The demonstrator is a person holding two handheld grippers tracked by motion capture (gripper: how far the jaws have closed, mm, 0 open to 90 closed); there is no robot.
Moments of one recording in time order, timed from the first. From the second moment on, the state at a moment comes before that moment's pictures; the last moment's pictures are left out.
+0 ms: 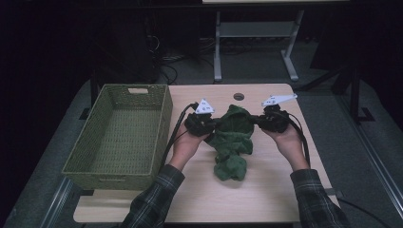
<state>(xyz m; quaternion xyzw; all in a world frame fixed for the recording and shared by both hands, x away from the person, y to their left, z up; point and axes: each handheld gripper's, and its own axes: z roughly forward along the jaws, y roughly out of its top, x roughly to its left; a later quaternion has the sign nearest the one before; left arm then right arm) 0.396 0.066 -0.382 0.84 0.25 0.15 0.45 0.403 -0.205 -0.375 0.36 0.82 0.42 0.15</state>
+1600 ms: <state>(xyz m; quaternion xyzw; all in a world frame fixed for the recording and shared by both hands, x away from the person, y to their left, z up) 0.280 0.091 -0.440 0.90 0.11 0.08 0.42 0.260 -0.197 -0.430 0.27 0.88 0.40 0.05</state>
